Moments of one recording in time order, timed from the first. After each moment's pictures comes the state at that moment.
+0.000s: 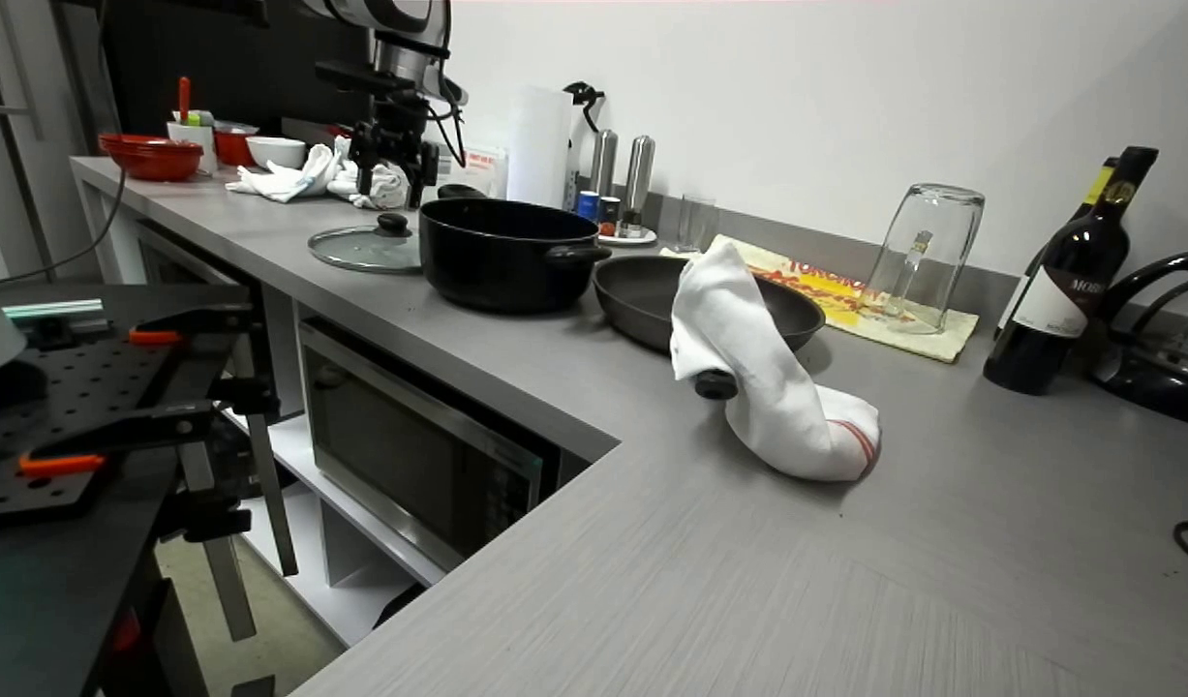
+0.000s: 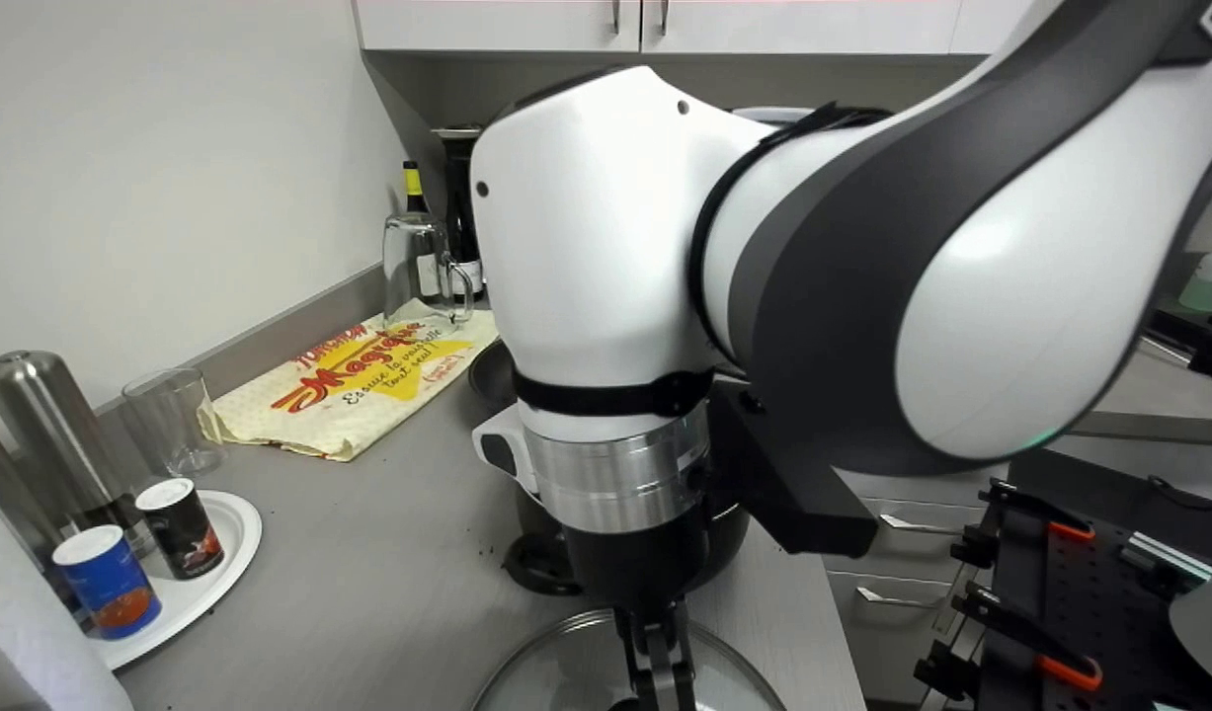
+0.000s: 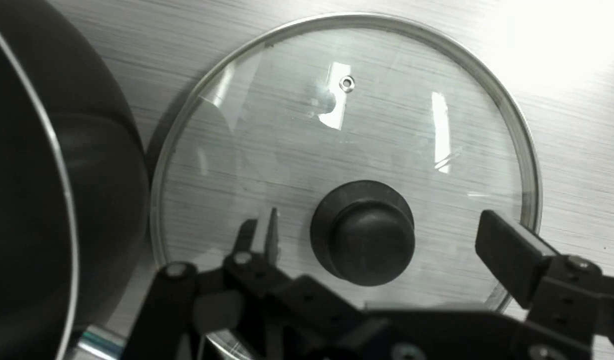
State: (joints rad) arm 0.40 0.35 0.34 -2.18 -0.08 2.36 0.03
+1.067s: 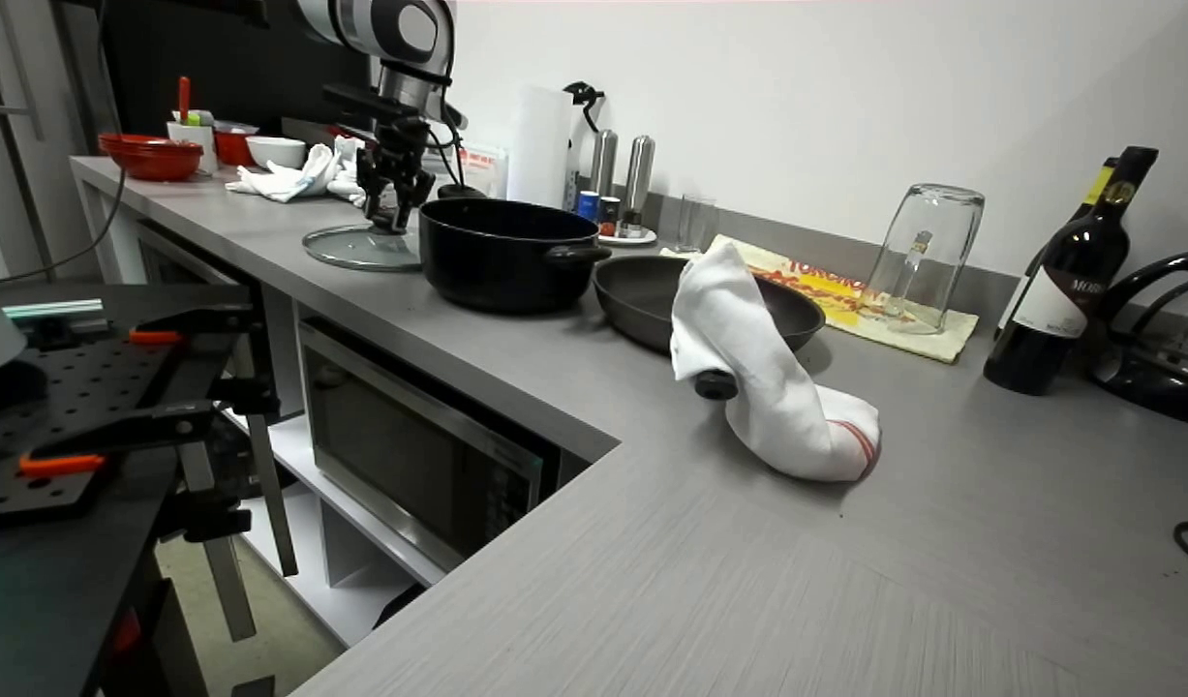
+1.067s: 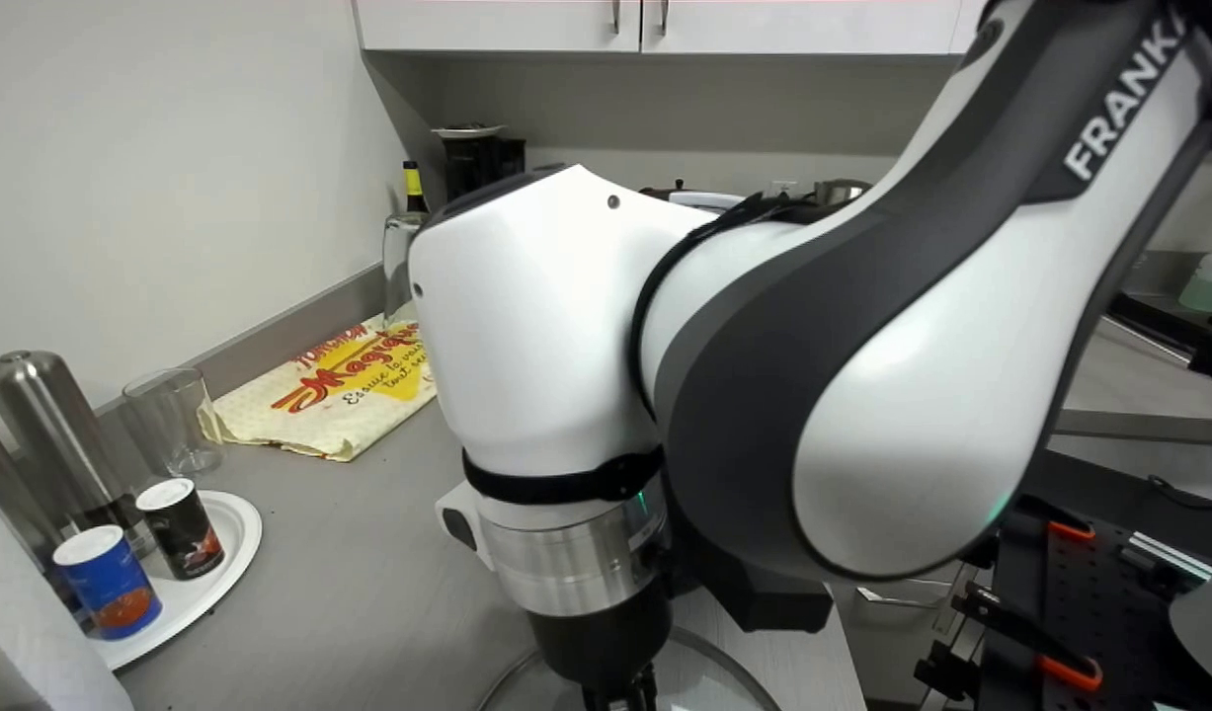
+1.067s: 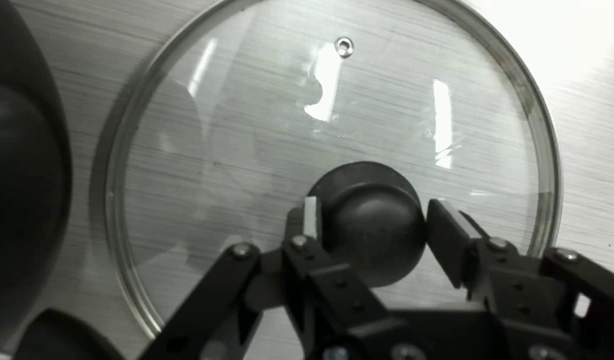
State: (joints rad) arm 0.43 0.47 0.34 -2.09 -0.08 2.36 0.03
